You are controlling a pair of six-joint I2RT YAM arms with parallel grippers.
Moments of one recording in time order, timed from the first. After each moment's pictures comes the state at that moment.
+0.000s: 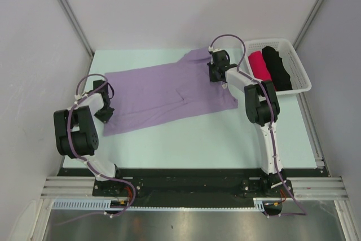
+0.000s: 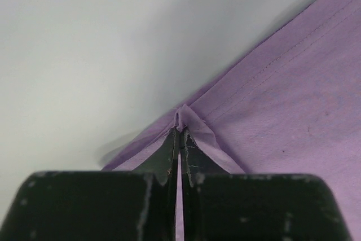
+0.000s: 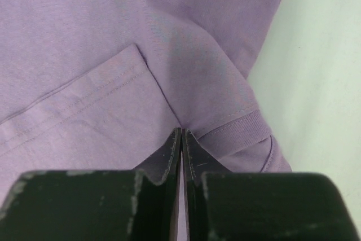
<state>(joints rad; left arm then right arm) 0.19 1.69 0.99 -0.58 -0.41 -0.80 0.34 2.35 1.85 -0.28 0.06 0.13</state>
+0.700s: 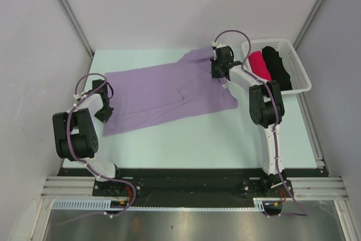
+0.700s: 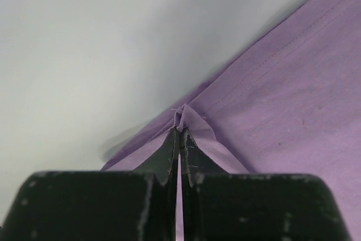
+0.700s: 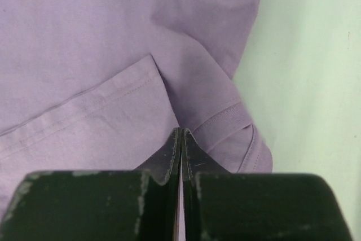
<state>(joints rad) 0.19 1.66 0.99 -0.59 -0.41 -0.80 0.32 2.27 1.83 -0.29 0.04 0.15</state>
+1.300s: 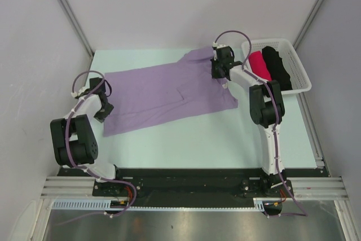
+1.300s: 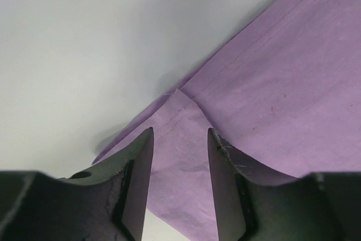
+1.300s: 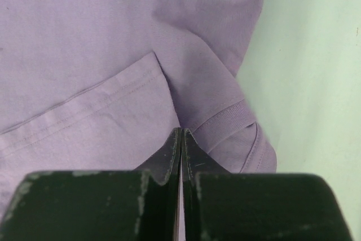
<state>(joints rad) 0.19 1.58 0.99 -0.59 -0.38 -0.81 0.32 2.27 1.82 -0.29 0.01 0.16</state>
